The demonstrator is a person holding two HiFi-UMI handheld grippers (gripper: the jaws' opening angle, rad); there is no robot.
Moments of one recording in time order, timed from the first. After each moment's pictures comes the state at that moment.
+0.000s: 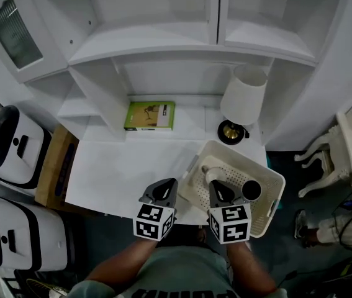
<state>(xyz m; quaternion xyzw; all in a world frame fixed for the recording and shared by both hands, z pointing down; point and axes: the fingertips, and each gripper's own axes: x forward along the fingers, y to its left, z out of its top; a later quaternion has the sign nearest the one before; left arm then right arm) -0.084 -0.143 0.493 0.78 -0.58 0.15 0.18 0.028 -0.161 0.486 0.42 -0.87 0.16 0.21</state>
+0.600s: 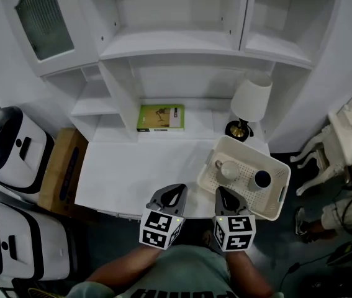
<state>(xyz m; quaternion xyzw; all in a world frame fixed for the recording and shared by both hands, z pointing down) -0.115 -0.066 0.451 0.82 -0.54 0.13 0.13 -0.010 -0.081 0.463 0.49 -0.85 0.14 0.16</state>
